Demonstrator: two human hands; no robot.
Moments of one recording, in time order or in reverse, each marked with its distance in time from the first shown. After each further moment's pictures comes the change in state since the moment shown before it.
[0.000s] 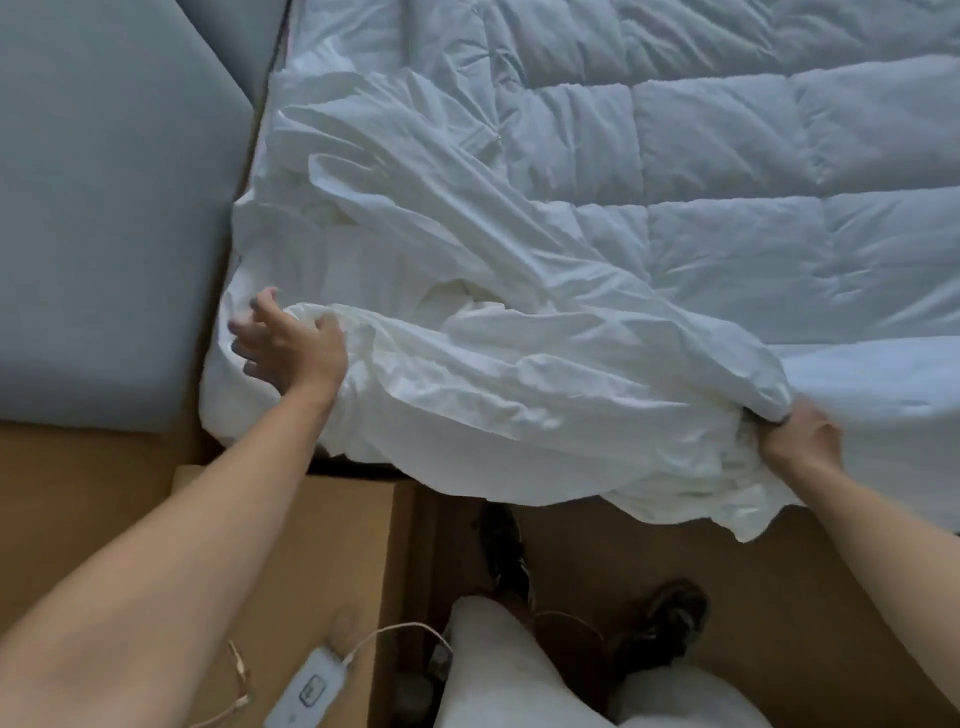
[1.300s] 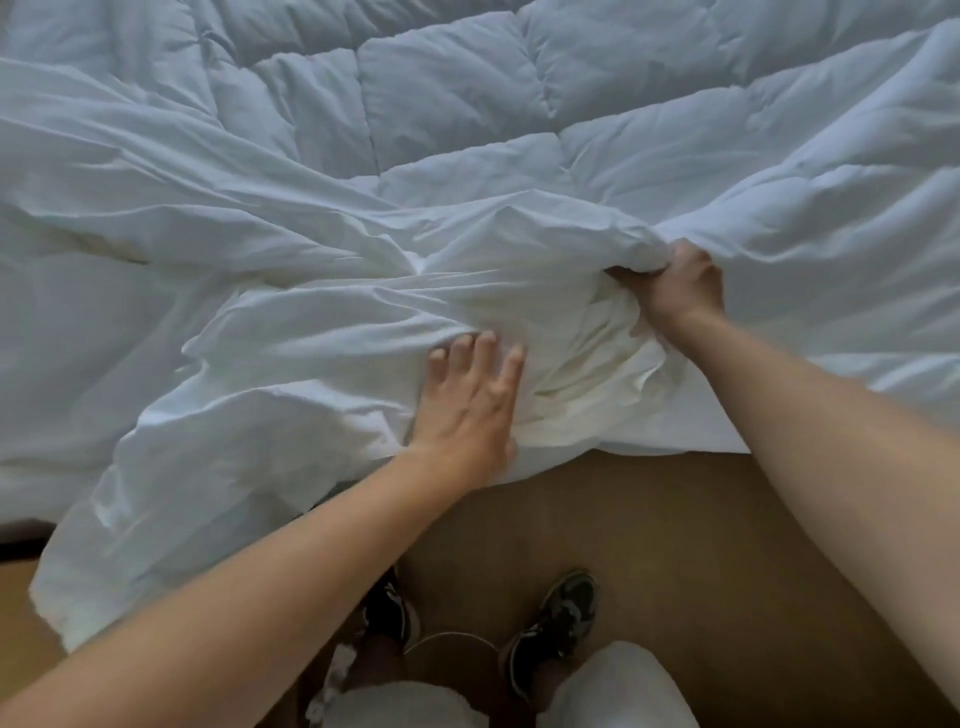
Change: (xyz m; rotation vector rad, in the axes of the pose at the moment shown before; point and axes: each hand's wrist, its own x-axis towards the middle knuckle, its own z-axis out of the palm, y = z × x) left_hand -0.421 0.219 0.171 0.461 -0.555 1.274; right_hand 0.175 0.133 -0.106 0.455 0.054 -0.100
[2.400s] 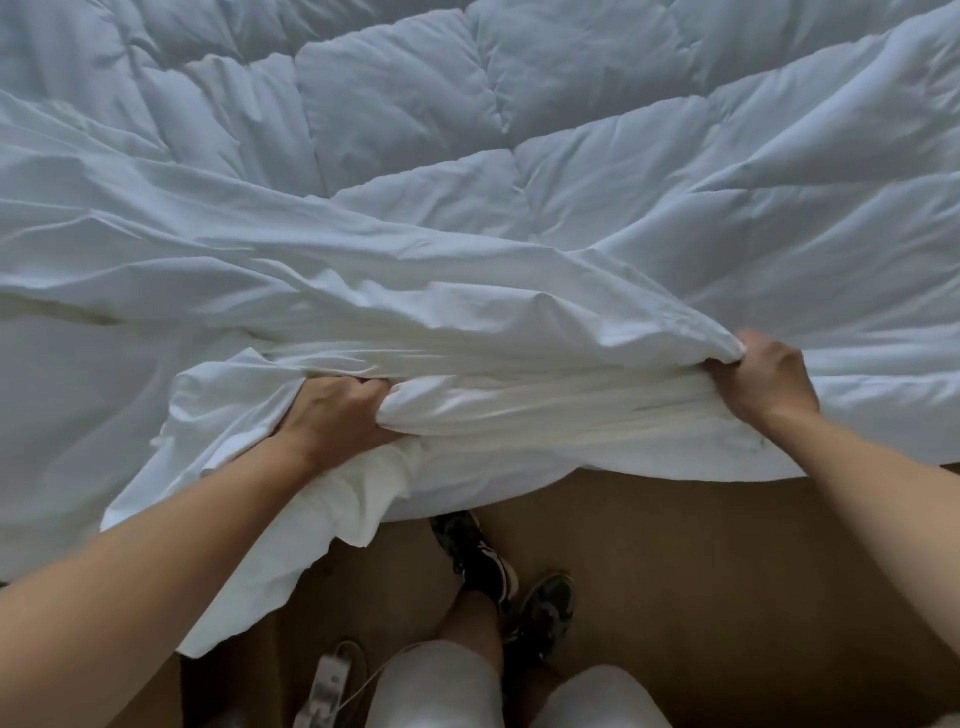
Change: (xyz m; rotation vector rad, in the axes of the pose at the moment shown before) left_hand 0.050 -0.103 0.009 -0.103 -0.068 0.148; right_hand 0.027 0.129 -0.085 -0.467 -0.045 -0.023
